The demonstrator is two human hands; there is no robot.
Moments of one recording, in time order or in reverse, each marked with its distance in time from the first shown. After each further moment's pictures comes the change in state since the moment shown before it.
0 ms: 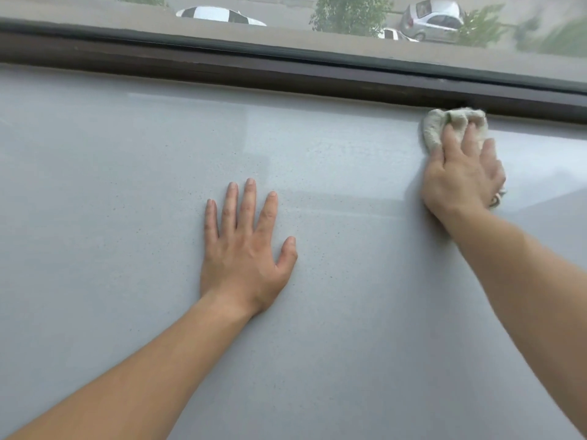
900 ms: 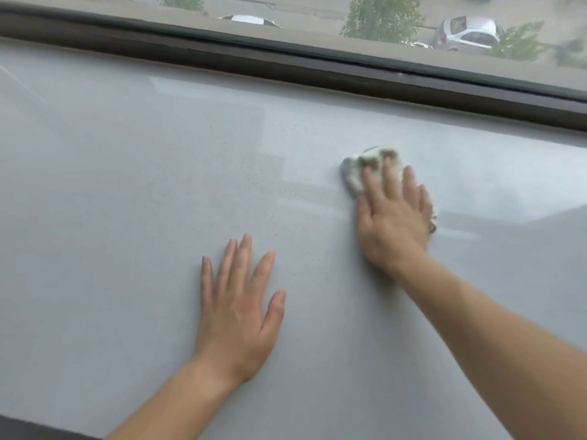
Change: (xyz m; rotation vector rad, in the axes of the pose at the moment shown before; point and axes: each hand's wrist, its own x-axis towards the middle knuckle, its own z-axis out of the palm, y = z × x) left_hand -0.137 0.094 0.017 -0.265 0.042 -0.037; right_hand -0.091 0.055 0.002 -0.060 -0.082 -0.421
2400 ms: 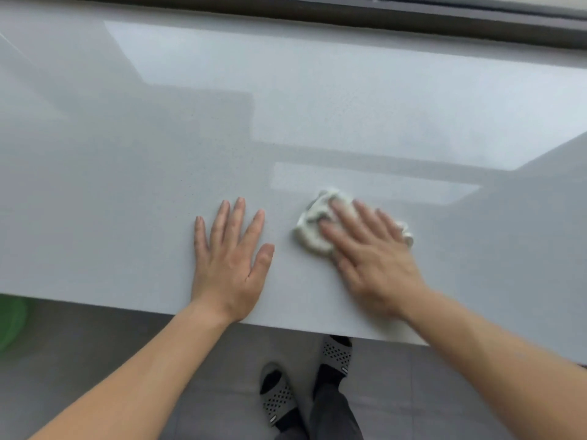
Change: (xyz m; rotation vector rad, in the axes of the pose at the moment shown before) left_hand -0.098 -0.014 0.006 0.068 -0.053 0.027; right_hand -0.221 0.014 0.019 -0.073 -0.093 -0.431
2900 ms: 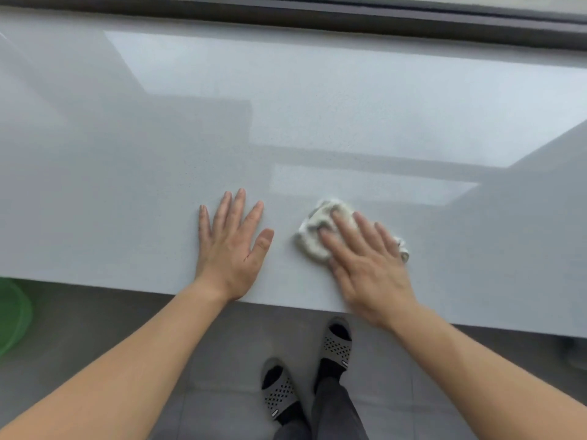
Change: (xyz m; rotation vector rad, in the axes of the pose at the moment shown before) left_hand -0.002 -0.003 -0.003 -0.010 -0.039 0.006; right_hand -0.042 -0.025 0.013 -0.005 0.012 0.101
